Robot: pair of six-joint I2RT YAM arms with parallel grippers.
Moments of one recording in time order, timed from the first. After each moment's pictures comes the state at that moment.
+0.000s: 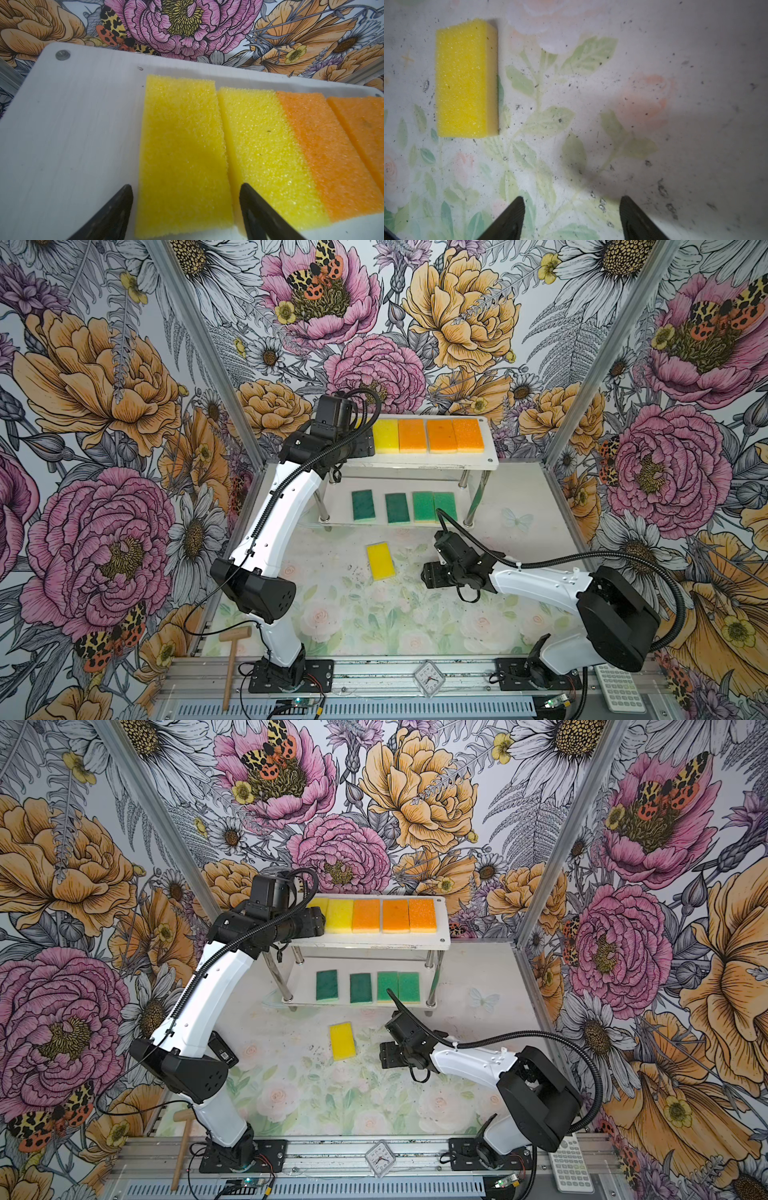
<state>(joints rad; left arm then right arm) -0.39 1.76 2.16 -0.99 -0.15 -0.34 0.76 1.47 0.78 -0.35 -0.05 0.58</state>
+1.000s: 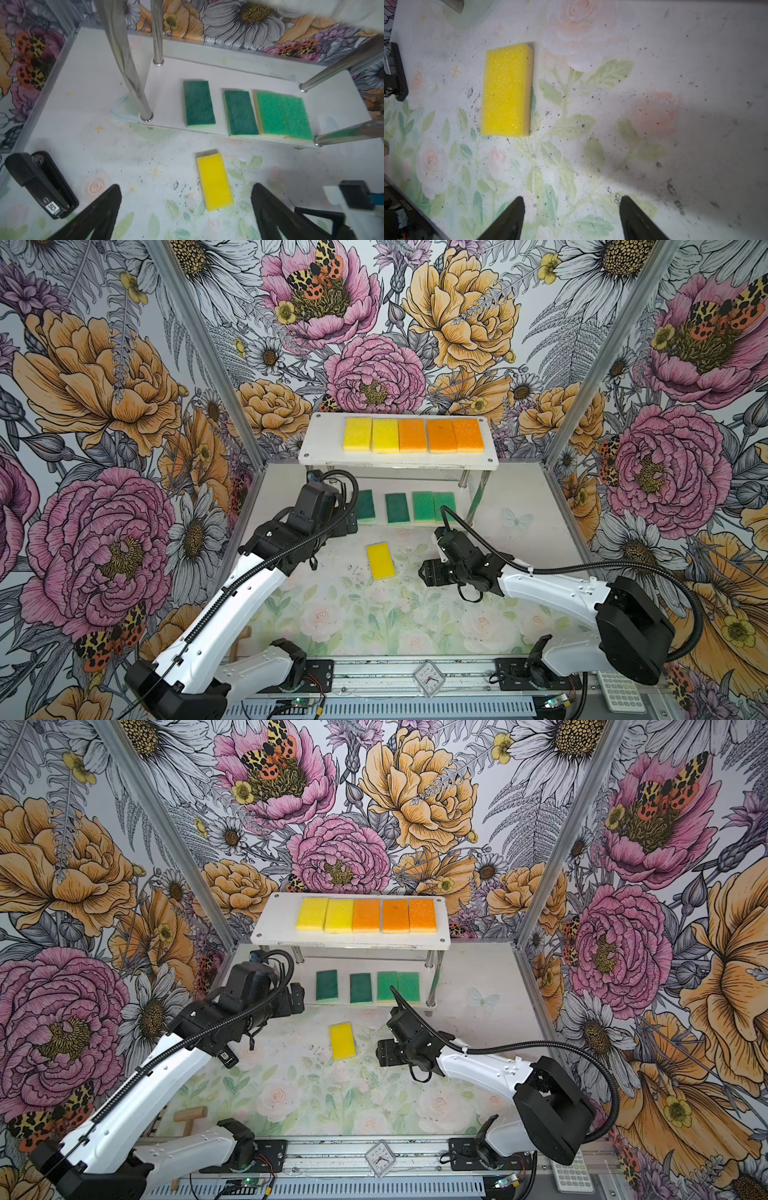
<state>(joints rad) -0.53 1.05 1.14 -0.88 -0.34 -0.54 0.77 1.38 0.78 -0.35 -0.08 0.58</state>
